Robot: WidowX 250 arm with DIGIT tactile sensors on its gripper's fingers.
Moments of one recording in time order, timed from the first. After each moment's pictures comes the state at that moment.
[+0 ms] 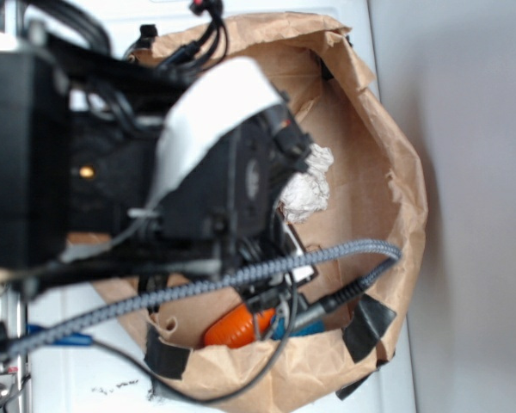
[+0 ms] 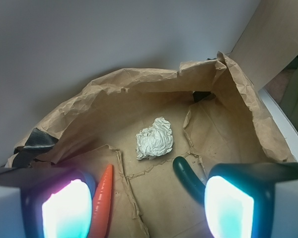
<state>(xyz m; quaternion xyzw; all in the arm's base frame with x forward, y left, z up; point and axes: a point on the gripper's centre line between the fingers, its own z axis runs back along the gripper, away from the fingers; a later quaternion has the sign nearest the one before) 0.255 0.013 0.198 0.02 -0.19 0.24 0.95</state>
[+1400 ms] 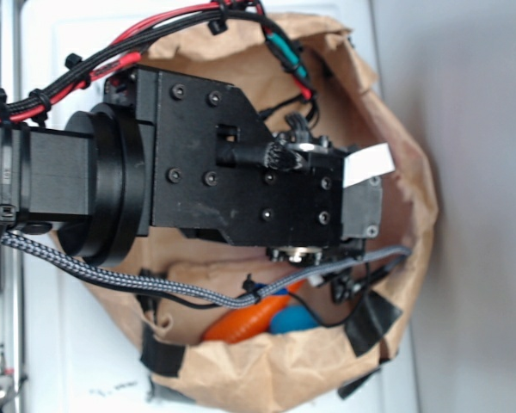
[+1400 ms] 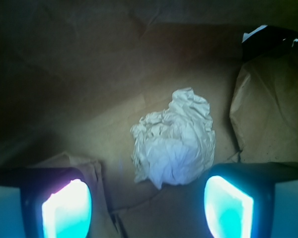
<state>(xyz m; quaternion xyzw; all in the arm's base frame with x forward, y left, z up) 0.303 0.022 0.081 0.04 -0.11 0.26 0.96</state>
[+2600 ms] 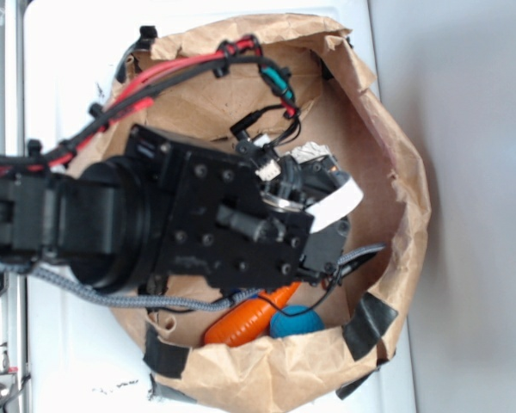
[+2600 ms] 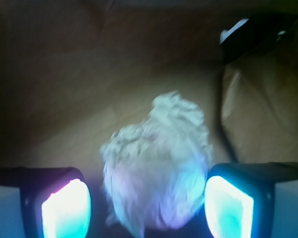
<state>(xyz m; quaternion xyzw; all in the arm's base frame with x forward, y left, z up) 0.299 0.027 0.049 0.08 -0.14 0.29 0.94</state>
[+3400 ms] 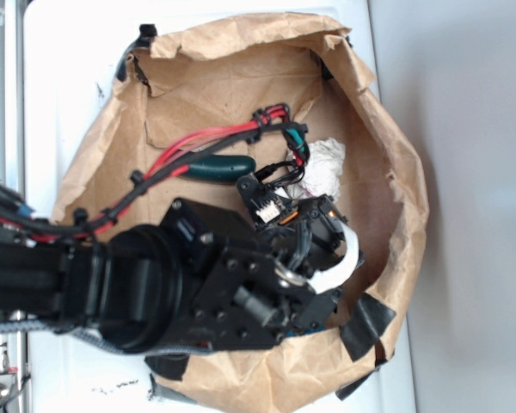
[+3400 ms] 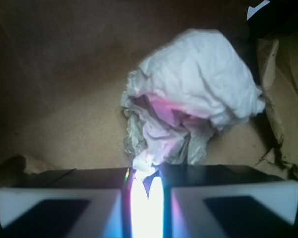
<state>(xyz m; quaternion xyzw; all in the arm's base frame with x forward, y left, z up) 0.301 0.014 0.030 0.13 -0.16 0.29 0.94</state>
